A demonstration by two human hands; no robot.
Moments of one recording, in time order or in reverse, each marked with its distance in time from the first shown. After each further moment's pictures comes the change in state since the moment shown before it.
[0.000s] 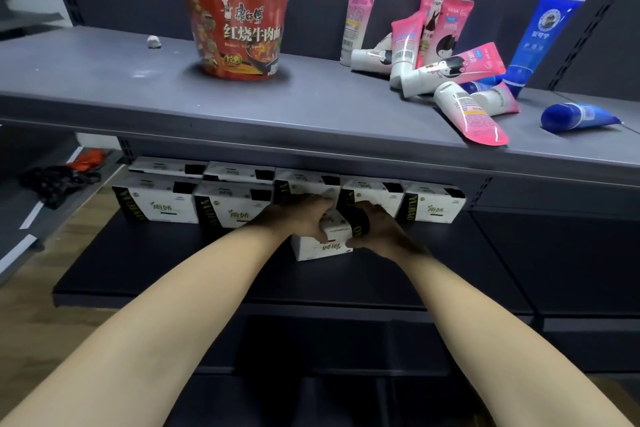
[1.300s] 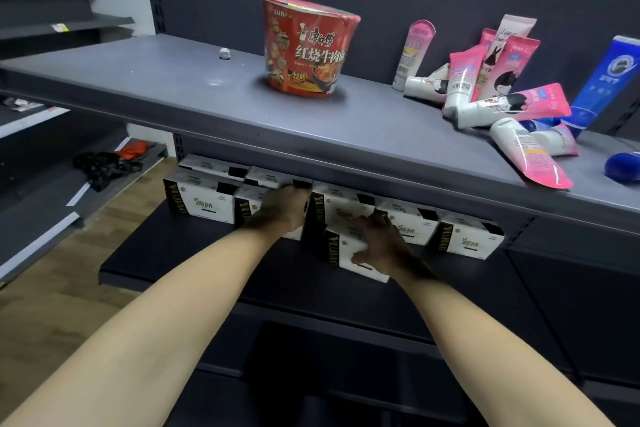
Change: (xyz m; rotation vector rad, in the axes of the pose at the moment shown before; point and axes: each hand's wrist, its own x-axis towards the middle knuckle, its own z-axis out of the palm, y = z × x) left_hand -0.046 -0.072 -0.025 0.183 0.358 -0.317; right_hand 0.025 -0.046 0.029 -0.486 -0.042 -0.165
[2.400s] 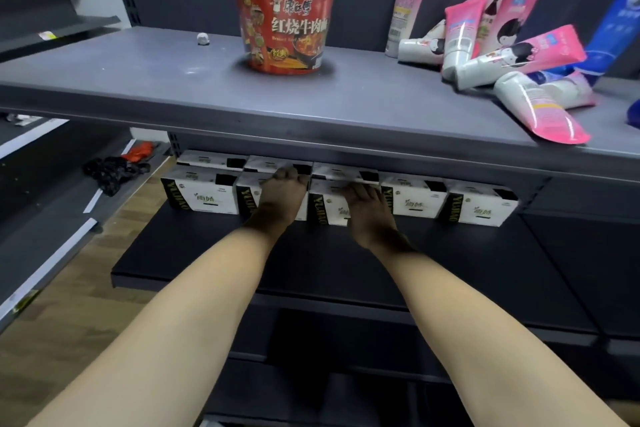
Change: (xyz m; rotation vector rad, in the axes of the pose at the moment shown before) left_hand 0.000 0.006 0.012 0.394 -0.022 0.029; right_hand 0.024 -0.025 0.024 -0.109 0.215 -0.065
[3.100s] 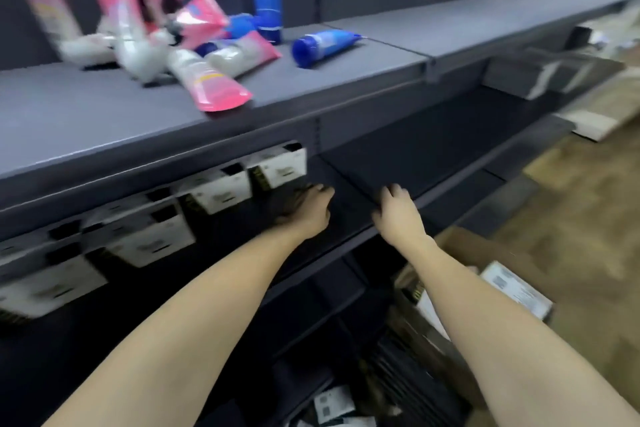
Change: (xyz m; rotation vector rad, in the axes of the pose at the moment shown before) left_hand -0.011 0.350 -0.073 -0.513 0.022 0.849; right_hand -0.292 0.231 -0.058 0.047 0.167 0.897
